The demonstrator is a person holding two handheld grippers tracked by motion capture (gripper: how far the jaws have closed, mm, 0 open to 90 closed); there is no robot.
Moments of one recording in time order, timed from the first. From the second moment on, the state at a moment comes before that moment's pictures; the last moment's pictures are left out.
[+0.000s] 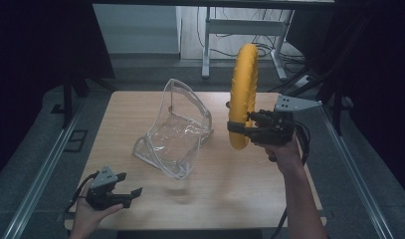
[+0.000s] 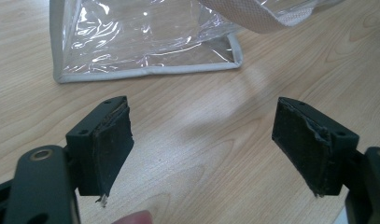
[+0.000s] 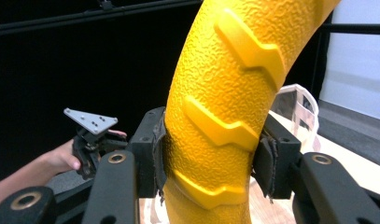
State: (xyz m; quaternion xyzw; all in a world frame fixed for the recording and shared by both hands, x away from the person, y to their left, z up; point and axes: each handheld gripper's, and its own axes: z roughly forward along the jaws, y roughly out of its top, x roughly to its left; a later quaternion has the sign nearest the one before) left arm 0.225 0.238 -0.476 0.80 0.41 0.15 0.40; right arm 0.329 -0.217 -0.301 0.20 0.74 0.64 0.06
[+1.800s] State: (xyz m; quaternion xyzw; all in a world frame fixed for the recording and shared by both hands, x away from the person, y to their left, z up) left arm 0.226 0.239 -0.474 0.80 0.41 0.14 0.41; right arm 0.331 -0.127 -0.266 0.12 0.73 0.68 0.02
